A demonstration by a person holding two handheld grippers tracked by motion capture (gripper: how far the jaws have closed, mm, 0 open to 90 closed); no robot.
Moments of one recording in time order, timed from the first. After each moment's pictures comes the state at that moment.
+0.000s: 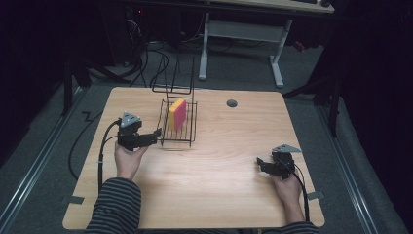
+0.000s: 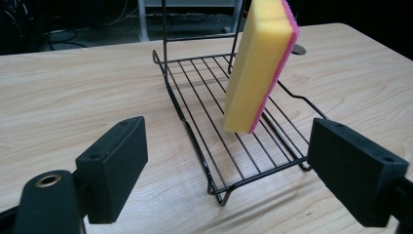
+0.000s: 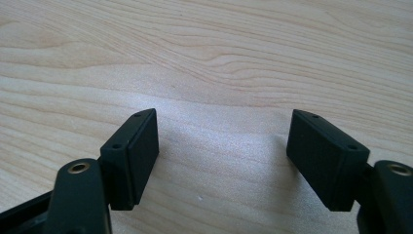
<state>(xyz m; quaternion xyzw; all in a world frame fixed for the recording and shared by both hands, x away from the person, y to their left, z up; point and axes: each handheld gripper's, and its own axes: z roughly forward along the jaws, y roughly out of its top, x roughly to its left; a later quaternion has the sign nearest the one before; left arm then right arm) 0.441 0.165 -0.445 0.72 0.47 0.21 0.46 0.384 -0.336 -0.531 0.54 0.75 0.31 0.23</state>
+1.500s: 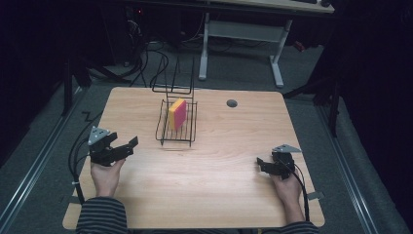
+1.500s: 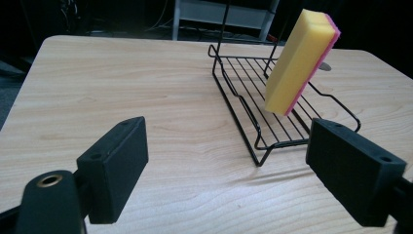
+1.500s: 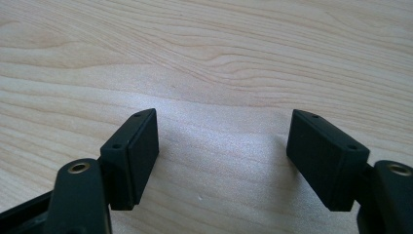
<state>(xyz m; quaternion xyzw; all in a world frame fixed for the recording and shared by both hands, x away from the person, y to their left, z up) 0.392 0.225 -0.454 0.67 0.52 0.23 0.48 0.384 -0.336 -0.530 0.54 0.75 0.31 0.23</state>
